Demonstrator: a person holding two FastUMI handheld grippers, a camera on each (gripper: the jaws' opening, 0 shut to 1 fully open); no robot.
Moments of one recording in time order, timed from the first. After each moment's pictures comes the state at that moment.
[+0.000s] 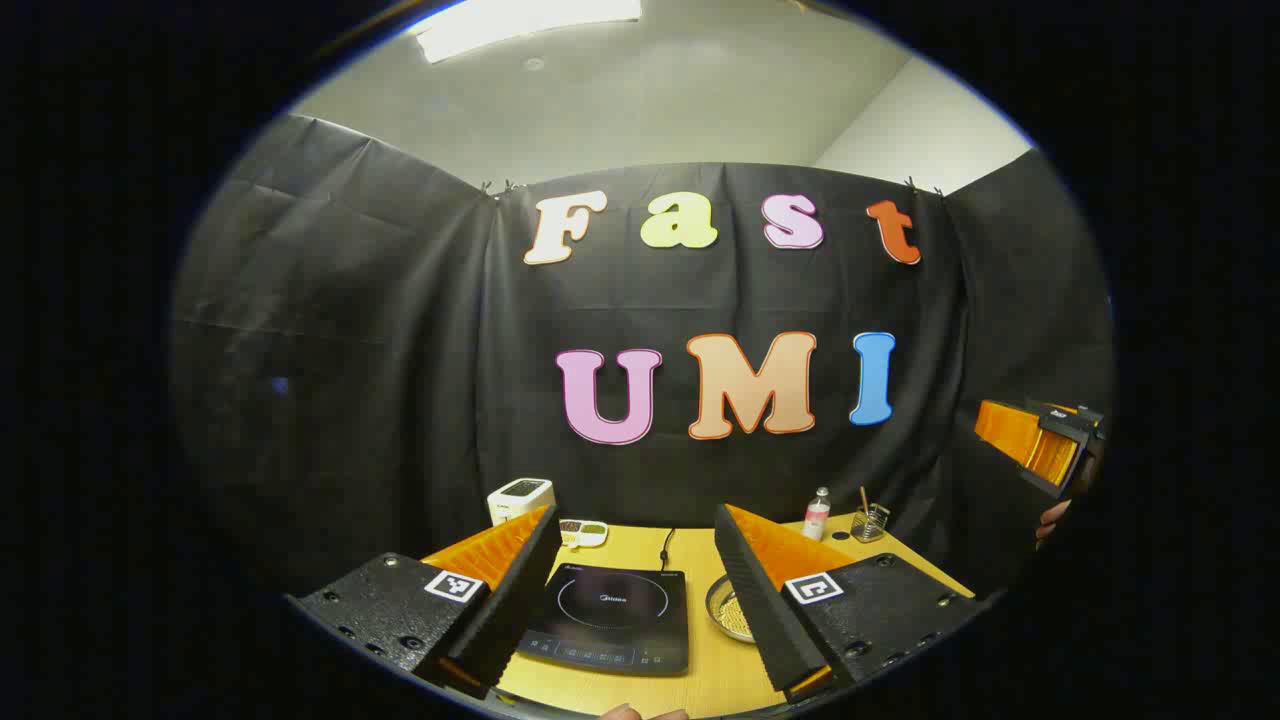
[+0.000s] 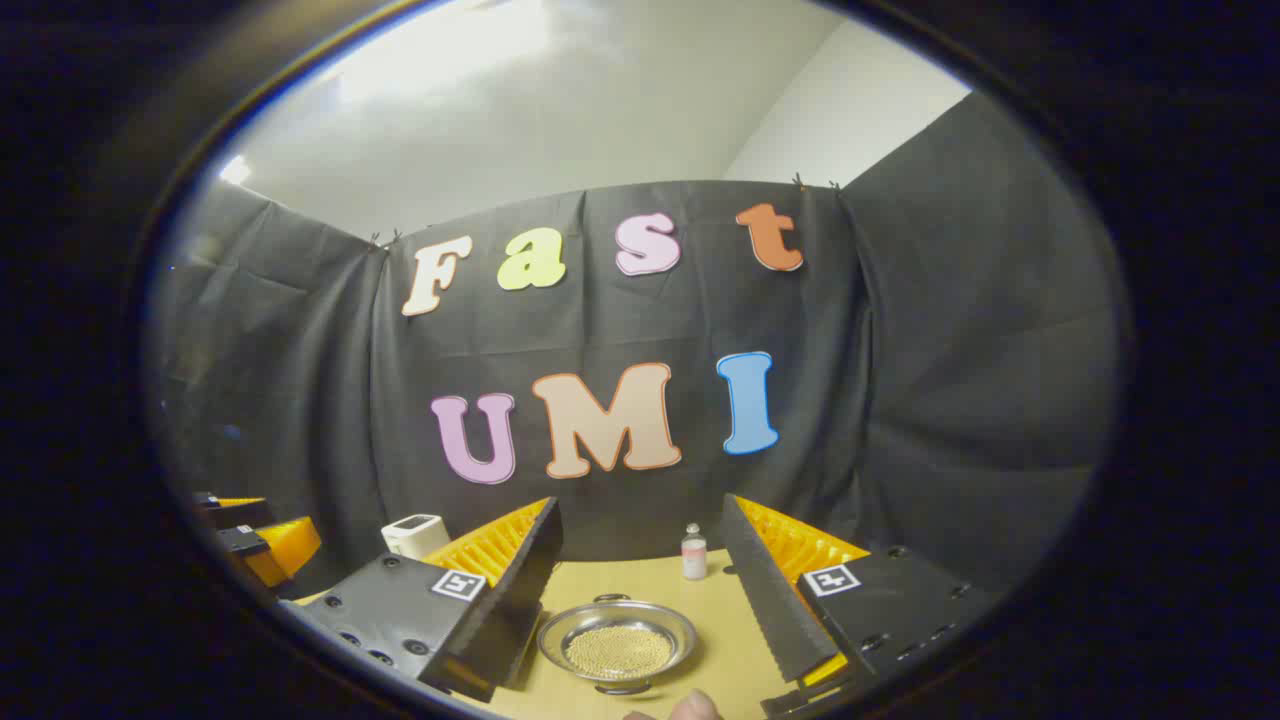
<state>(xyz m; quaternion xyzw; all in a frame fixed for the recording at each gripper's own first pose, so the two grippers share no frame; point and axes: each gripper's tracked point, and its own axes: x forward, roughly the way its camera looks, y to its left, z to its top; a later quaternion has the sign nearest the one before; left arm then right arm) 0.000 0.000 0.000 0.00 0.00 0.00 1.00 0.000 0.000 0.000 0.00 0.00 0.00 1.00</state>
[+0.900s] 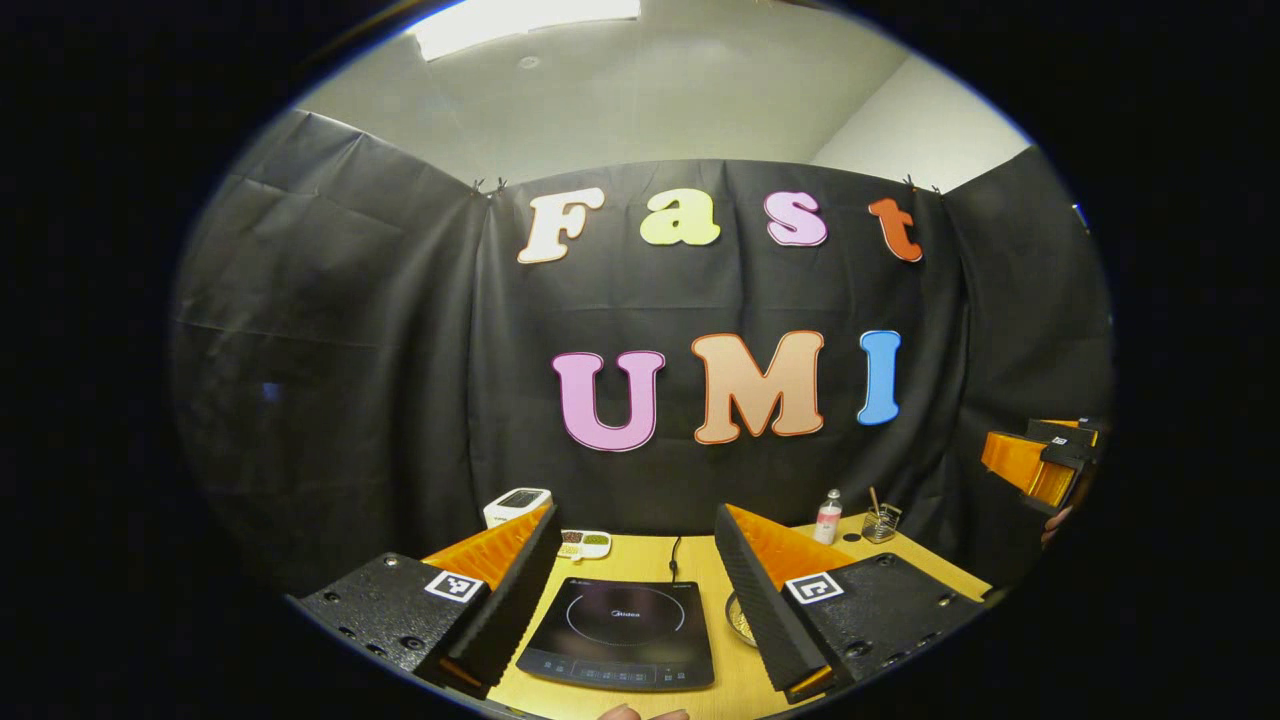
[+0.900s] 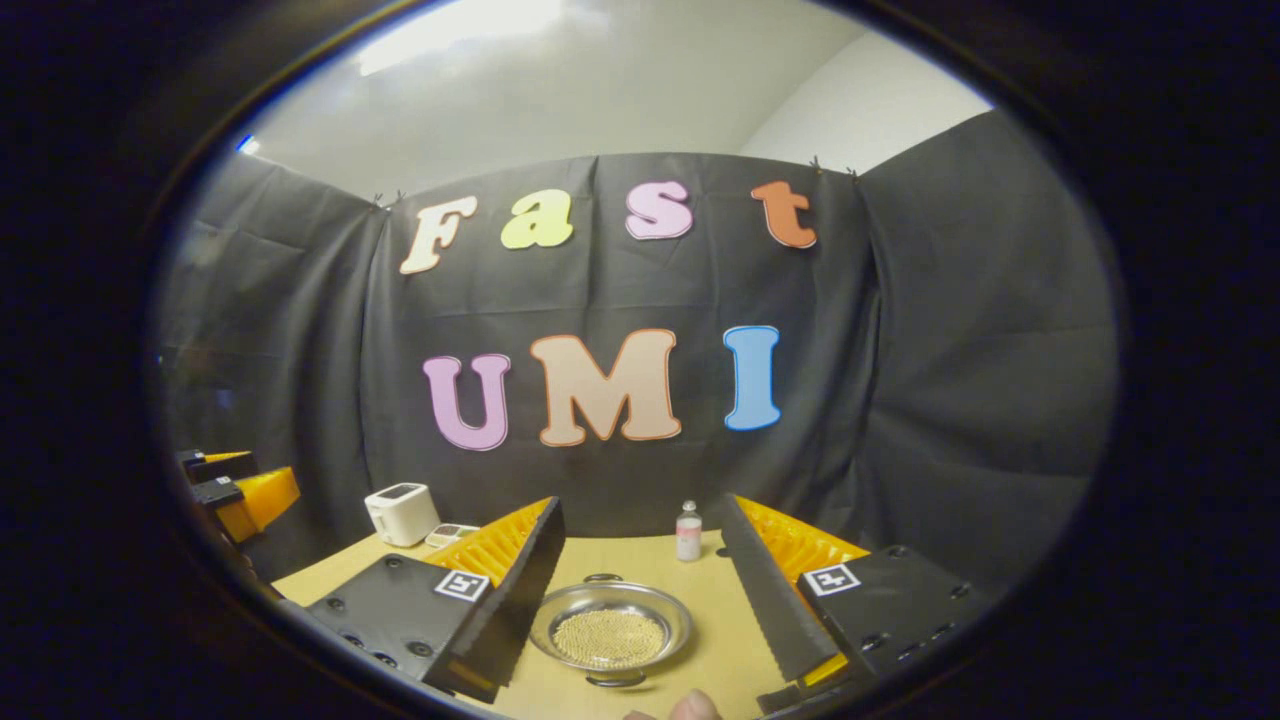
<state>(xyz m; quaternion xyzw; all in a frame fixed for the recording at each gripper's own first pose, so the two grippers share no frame) 0.040 0.030 -0.016 0.00 0.00 -0.01 1.00 0.026 0.024 -0.032 -0.04 0.03 -0.01 1.00</state>
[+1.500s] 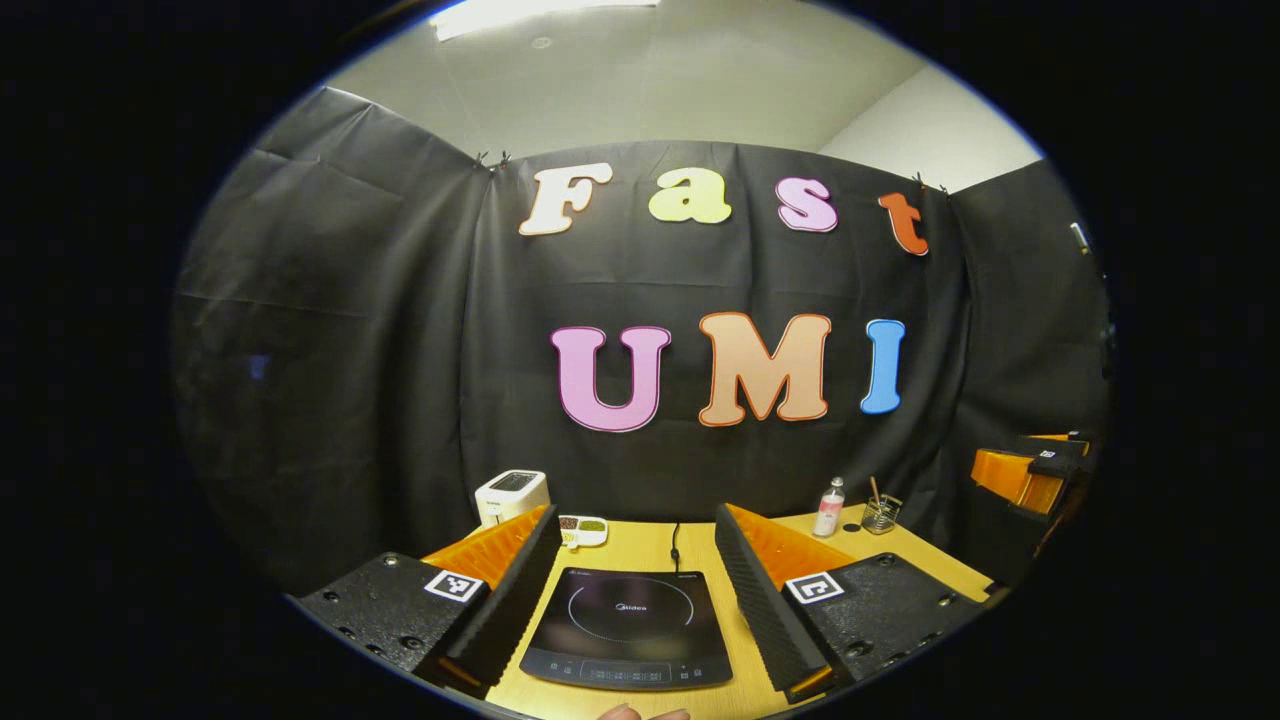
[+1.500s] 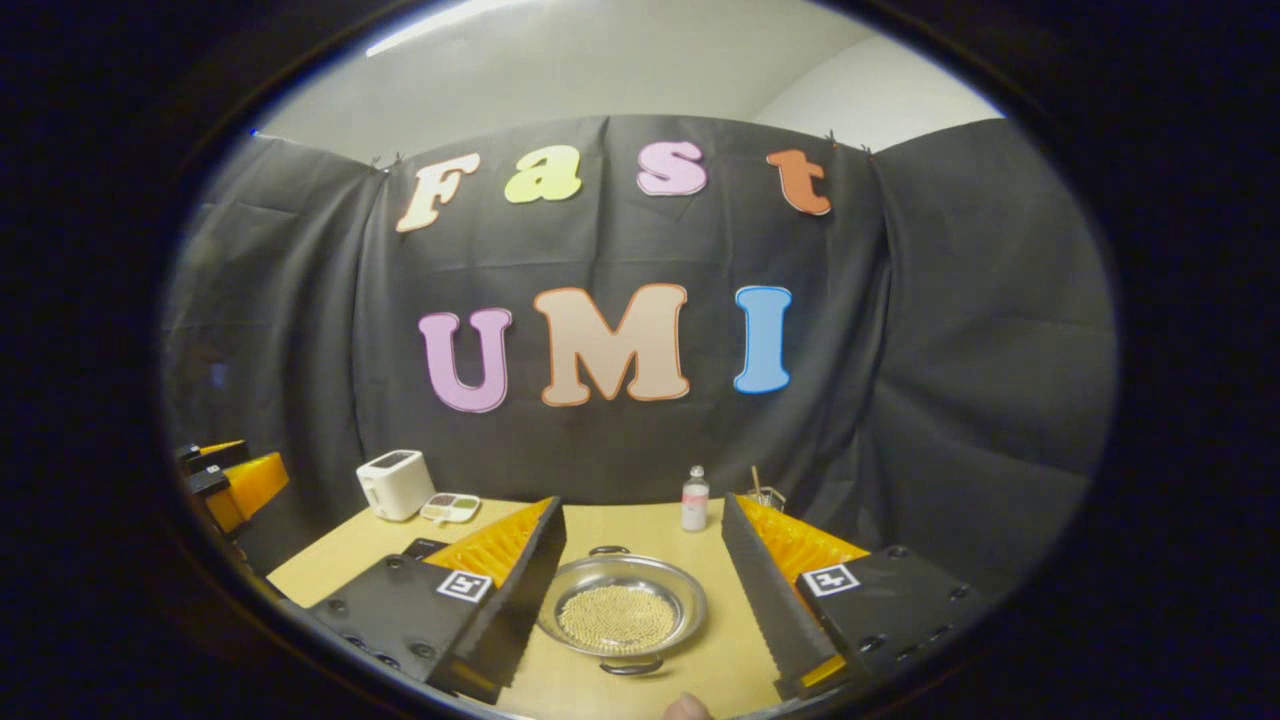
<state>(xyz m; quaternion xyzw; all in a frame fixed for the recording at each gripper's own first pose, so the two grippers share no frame) 0.065 0.059 -0.048 -0.02 0.03 -0.04 1.00 0.043 0.051 -0.086 -0.06 0.10 -0.02 0.99</state>
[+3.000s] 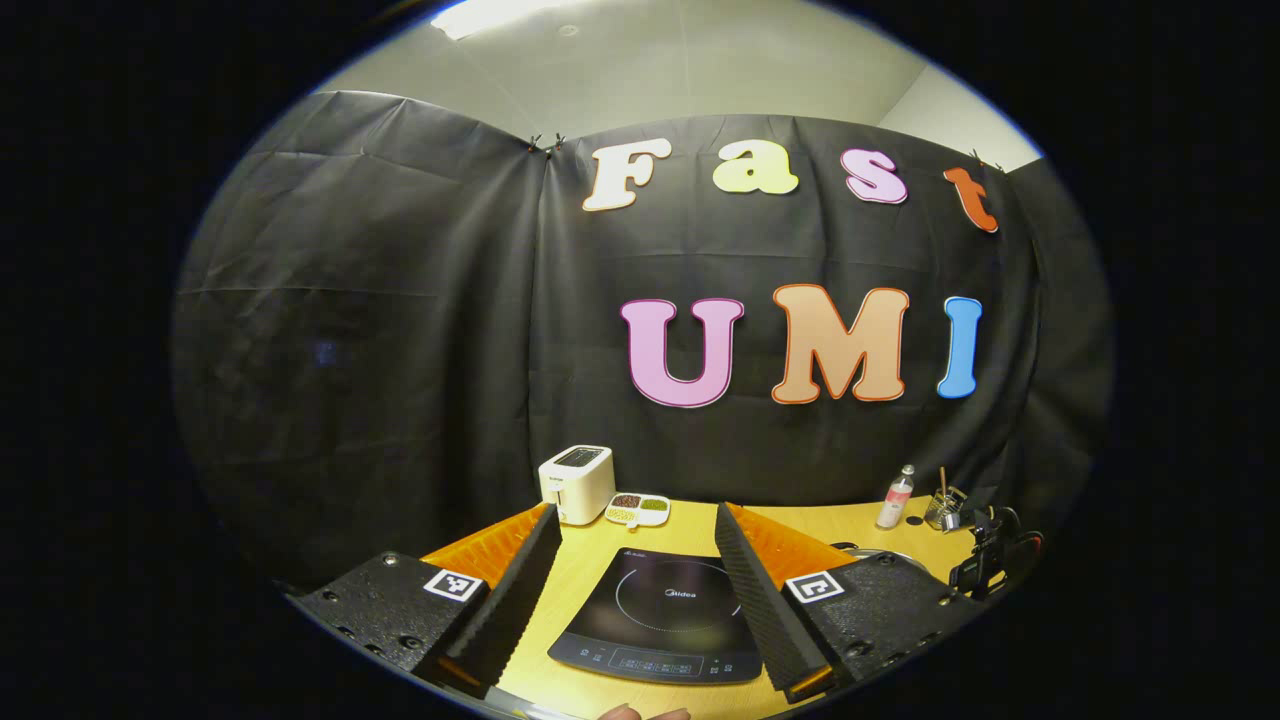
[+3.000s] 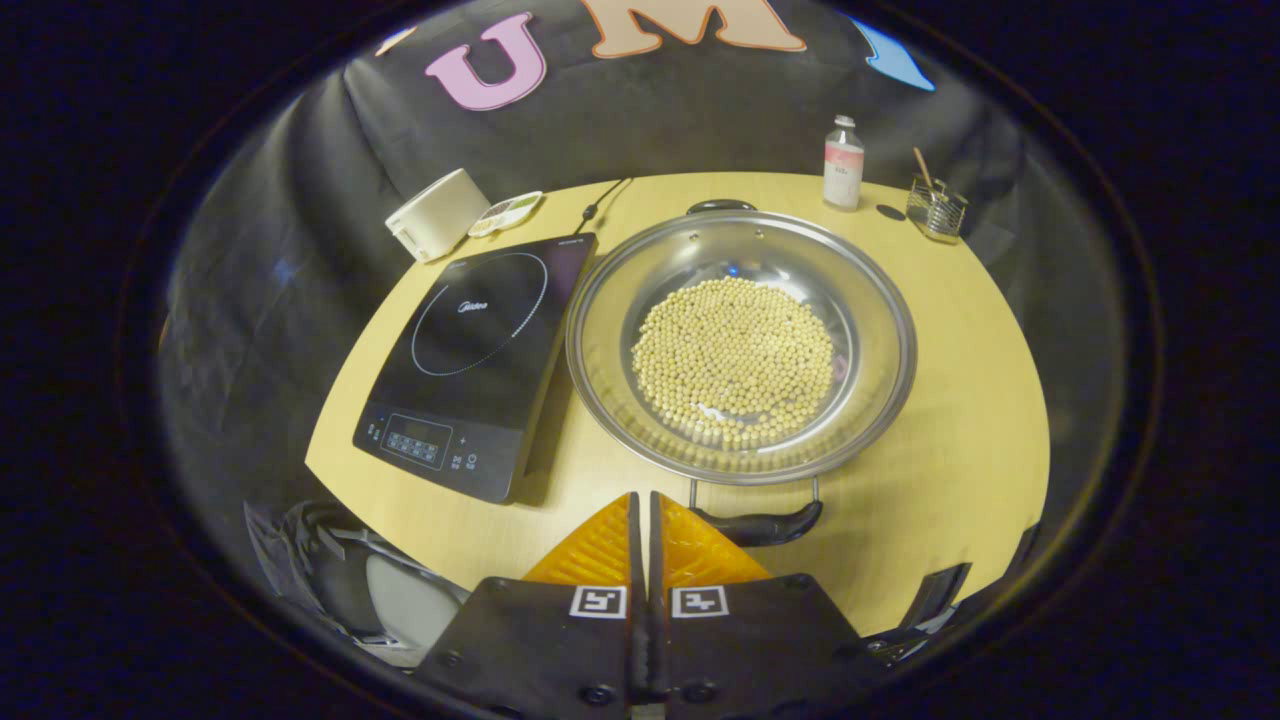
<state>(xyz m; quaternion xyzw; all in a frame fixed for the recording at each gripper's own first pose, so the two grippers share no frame) 0.072 0.091 -0.070 -0.01 0.07 0.09 0.99 0.020 0.087 -0.418 -0.02 0.57 0.10 0.82</state>
